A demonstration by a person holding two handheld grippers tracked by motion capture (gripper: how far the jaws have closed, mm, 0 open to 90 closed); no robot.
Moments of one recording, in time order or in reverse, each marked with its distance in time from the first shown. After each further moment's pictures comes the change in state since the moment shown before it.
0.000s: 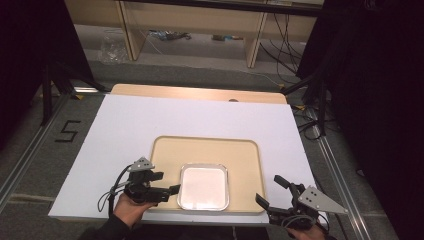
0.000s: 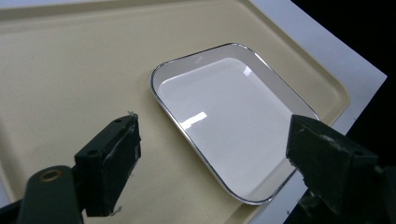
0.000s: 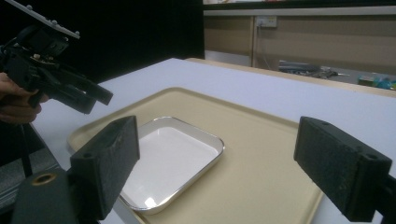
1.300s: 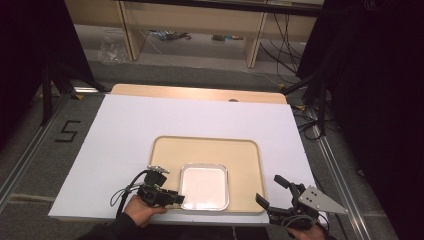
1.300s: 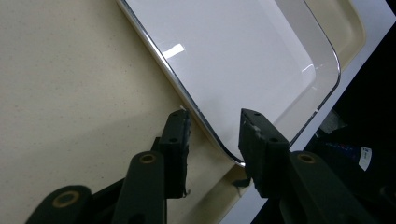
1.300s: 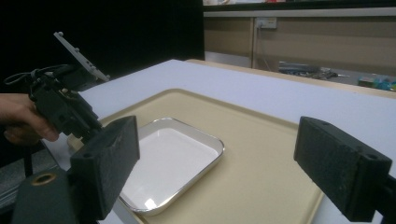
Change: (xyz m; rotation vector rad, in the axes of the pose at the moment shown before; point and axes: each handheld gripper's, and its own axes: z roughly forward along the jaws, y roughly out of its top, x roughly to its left) left arm 0.008 -0.014 0.043 0.323 -0.098 -0.105; right arm 0.000 0.001 -0.001 0.012 0.010 0.009
